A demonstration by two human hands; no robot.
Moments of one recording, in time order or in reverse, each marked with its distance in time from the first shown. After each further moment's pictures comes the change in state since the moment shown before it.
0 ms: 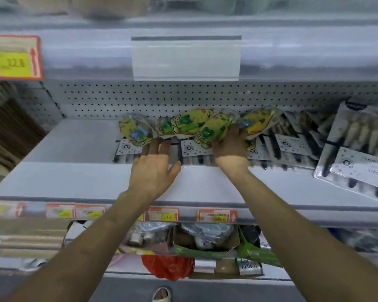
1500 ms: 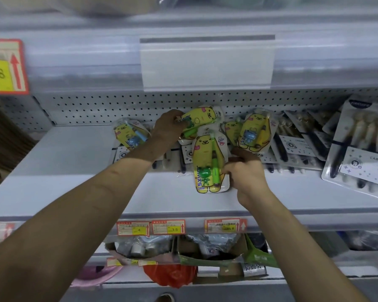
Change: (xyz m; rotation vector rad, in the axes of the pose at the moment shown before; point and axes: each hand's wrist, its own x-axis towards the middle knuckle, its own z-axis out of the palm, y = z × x) left_hand 0.154 -0.002 0.019 -0.813 -0.099 -0.175; right_hand -0.046 0.004 -0.019 0.906 -0.130 0.382
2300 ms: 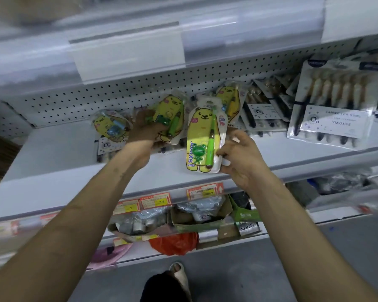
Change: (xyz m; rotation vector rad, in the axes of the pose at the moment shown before) left_hand -0.096 0.017 0.005 -0.535 -0.062 -0.249; right_hand -0.055 -0.021 -0.049 0.173 -0.005 0.161
